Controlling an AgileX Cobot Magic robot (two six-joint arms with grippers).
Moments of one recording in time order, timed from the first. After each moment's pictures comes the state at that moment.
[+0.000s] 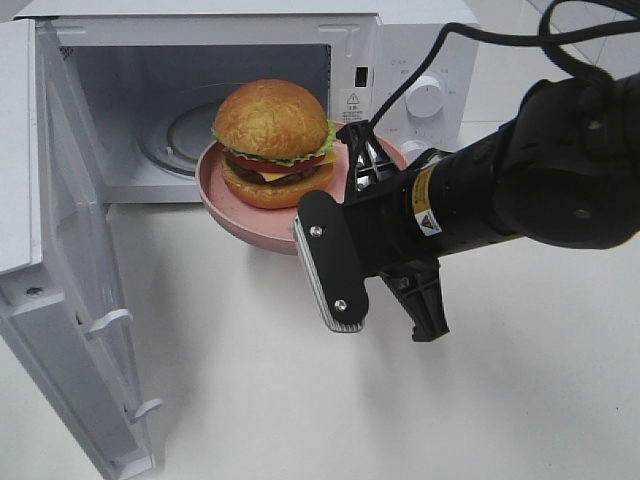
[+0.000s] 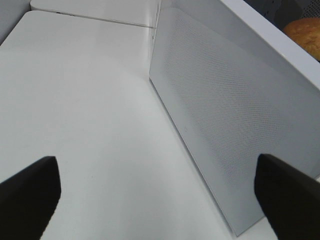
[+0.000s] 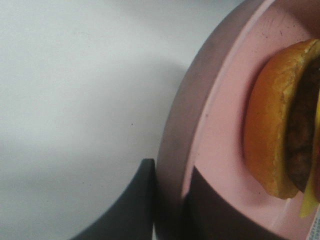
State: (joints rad) left arm 0.04 0.00 -0.52 -0.14 1.07 -0.03; right arm 0.75 1.60 -0.80 -0.51 0.07 -0.87
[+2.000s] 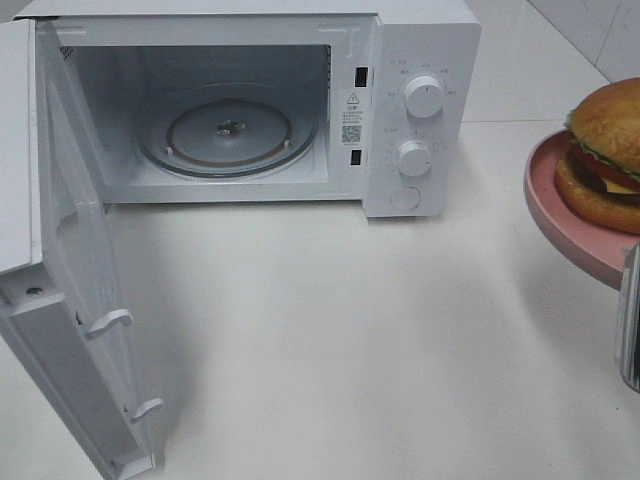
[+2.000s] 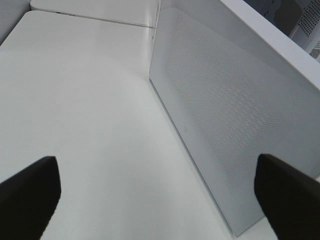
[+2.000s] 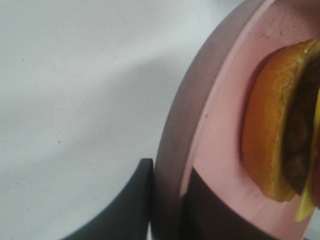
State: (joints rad) left arm 0.04 0.00 -0.52 -0.14 1.07 -0.03; right arm 0.75 0.86 -0.37 -0.85 0.71 -0.13
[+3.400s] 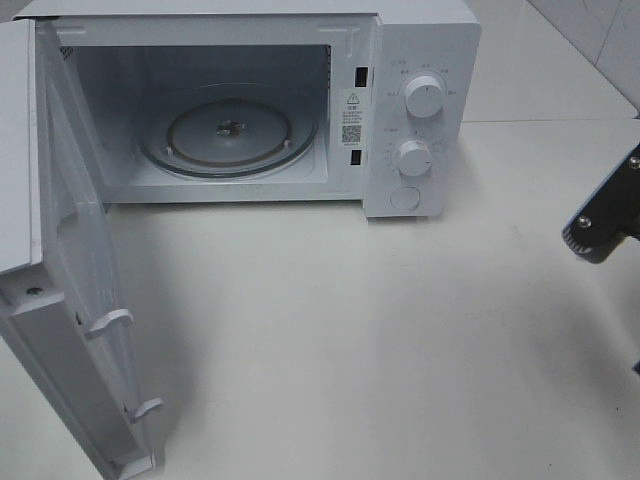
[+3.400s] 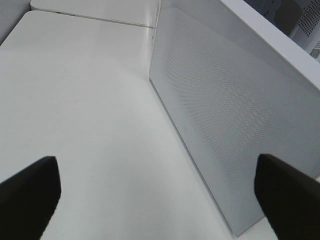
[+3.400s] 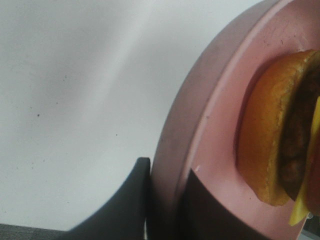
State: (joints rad) left arm 0.04 0.00 -0.52 -0.14 1.07 -0.03; right arm 0.75 1.22 -0.58 -0.84 1.07 0.56
